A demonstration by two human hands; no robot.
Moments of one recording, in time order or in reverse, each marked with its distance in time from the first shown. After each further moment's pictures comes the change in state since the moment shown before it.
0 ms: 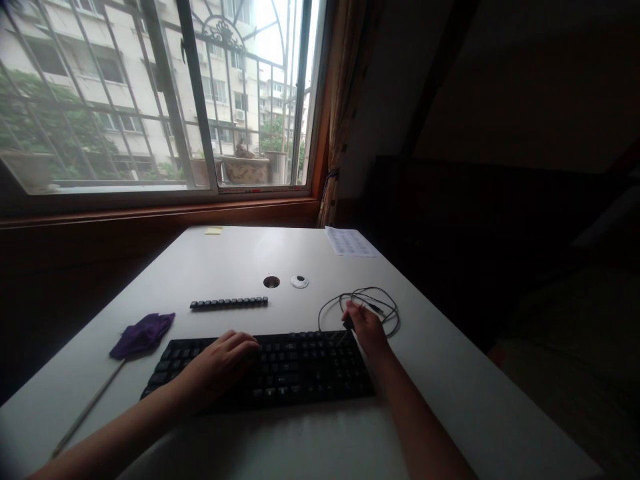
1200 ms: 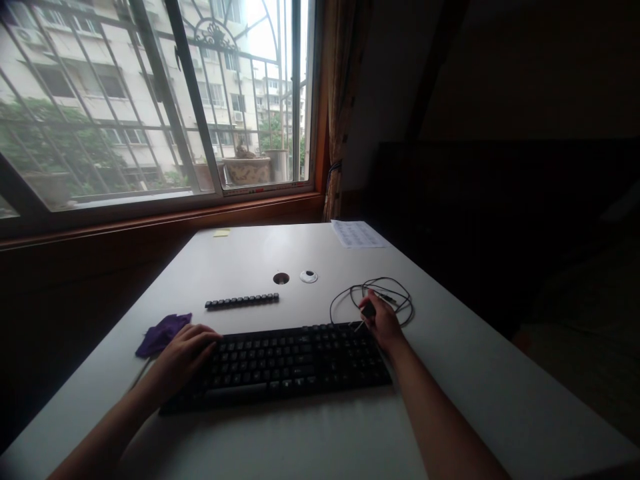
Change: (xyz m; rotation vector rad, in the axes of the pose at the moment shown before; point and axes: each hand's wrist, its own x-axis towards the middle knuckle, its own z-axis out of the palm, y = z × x) left_hand -0.071 -0.071 -0.035 0.002 0.117 -0.277; right_hand 0.014 0.029 0.007 0.621 0.121 0.293
